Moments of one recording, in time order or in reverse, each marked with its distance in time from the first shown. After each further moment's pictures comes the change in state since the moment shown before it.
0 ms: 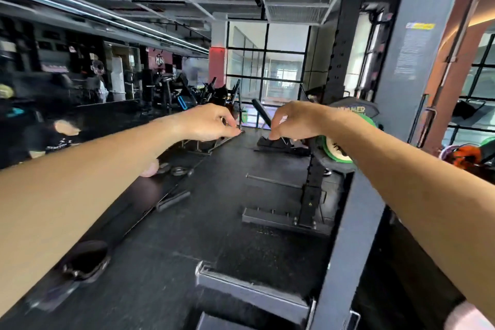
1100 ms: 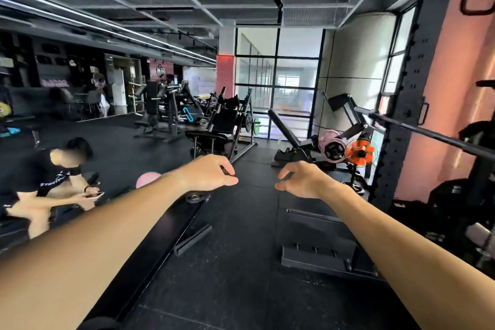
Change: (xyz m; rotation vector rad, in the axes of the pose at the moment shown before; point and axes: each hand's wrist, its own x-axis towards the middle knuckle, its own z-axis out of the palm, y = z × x) left_hand 0.316 -0.455 -0.106 -0.010 -0.075 -0.076; right_hand 0.507 -0.151 0.231 0.277 -0.022 0.140
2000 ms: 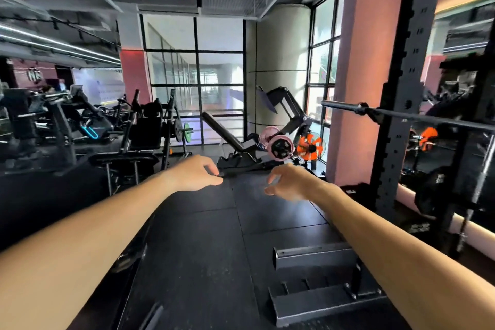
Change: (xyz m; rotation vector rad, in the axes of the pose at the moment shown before) left_hand 0.661 -0.210 -0.024 -0.022 -0.143 0.265; right_hand 0.584 0.062 0.073 -0.037 0.141 0.257
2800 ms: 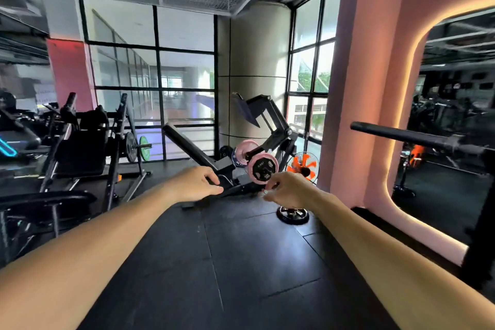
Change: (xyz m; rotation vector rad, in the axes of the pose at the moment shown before) left_hand 0.674 -0.179 -0.019 -0.042 -0.081 0.123; right_hand 0.654 0.092 0.021 -0.017 0.098 0.118
